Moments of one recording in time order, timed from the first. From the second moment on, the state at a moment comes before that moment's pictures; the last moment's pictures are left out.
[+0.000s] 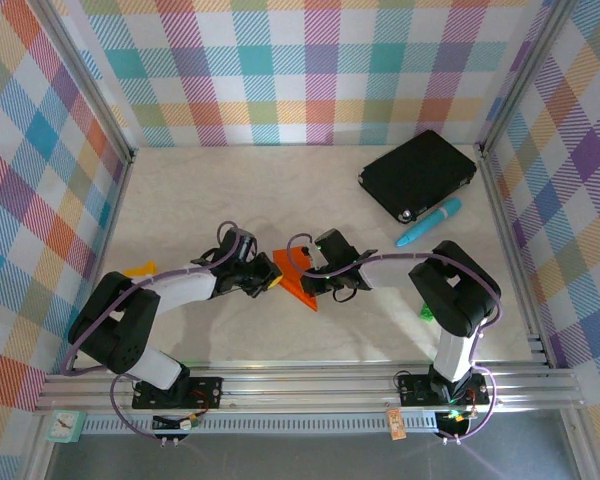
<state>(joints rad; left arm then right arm) -0.50 1.51 0.66 -0.03 0.39 -1.20 0.75 1.81 0.90 -0.06 -0.34 0.35</state>
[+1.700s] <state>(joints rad) -0.46 1.85 0.94 -0.08 0.44 -1.05 0.75 1.81 0.94 -0.13 -0.36 0.40</state>
